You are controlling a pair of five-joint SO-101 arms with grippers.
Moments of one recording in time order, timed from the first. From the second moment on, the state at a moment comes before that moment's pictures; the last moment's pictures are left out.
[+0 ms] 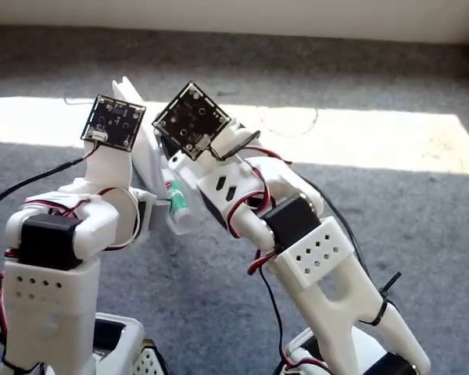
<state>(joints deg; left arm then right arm) 2.2 -47.8 21.4 92.6 0.3 -40.5 -33.2 20.3 37.7 23.5</state>
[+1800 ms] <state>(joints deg) 3.1 -36.4 17.4 75.8 -22.1 -37.2 -80.6 58.7 53.0 23.1</state>
